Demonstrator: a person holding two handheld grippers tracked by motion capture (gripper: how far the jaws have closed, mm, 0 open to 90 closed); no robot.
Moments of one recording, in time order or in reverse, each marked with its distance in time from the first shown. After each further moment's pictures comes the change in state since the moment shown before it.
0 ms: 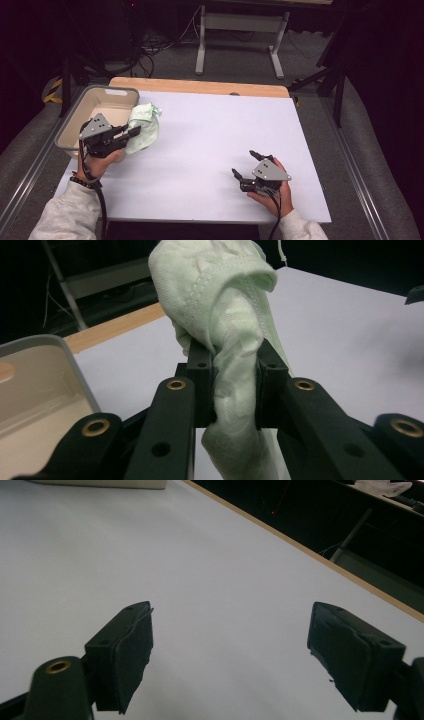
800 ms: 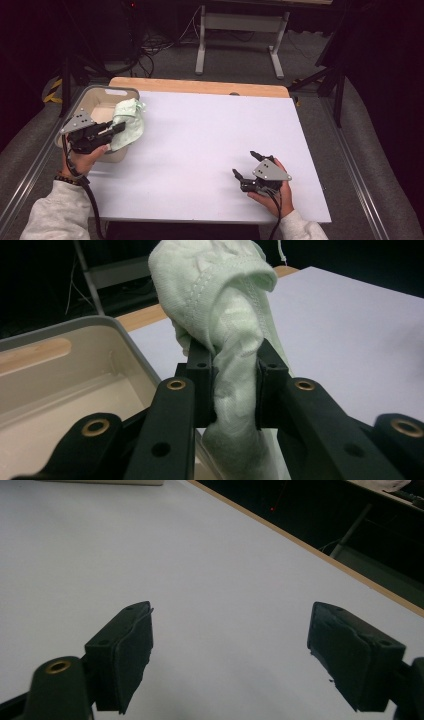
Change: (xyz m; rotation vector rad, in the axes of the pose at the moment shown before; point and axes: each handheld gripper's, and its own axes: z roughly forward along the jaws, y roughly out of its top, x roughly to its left) left arm 0.032 -0.006 -0.021 0.013 0.054 -0.044; right arm 0.000 -0.002 -0.001 0.011 -0.003 0.009
